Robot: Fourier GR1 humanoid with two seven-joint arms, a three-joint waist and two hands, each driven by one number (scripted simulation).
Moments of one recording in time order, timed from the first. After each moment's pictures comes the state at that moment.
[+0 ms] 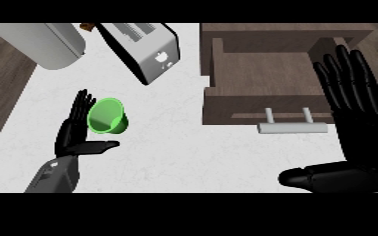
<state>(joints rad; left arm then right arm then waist) -0.38 0.23 0.26 -0.50 0.09 -0.23 -0.81 -0.10 -0.08 -0.04 -2.06 -0.14 0.12 0.14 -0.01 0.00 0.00</state>
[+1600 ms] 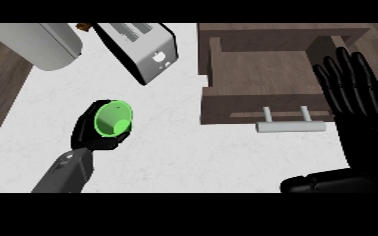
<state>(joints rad) -0.52 0.20 0.28 -0.26 0.13 -0.41 -0.89 -0.09 -0.08 -0.03 -2.10 -0.15 0.12 0.19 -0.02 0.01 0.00</state>
